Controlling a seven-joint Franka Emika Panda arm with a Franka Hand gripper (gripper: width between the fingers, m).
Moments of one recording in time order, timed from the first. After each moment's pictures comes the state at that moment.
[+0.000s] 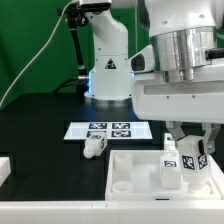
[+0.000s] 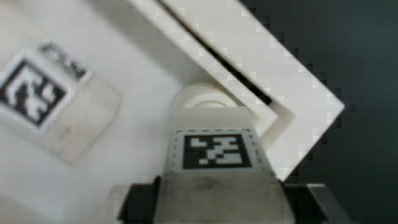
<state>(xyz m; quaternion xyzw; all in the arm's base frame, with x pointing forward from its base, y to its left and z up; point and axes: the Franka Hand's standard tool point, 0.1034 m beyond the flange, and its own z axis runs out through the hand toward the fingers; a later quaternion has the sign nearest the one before) 0.642 0.131 0.087 -0.89 0.45 -0.04 0.10</state>
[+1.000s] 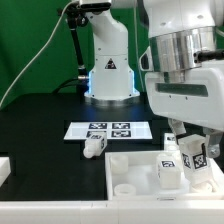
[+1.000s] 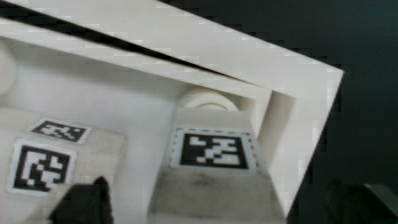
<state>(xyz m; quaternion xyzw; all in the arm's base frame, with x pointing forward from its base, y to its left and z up) 0.640 0.135 0.087 -0.86 0.51 -0.02 0.10</state>
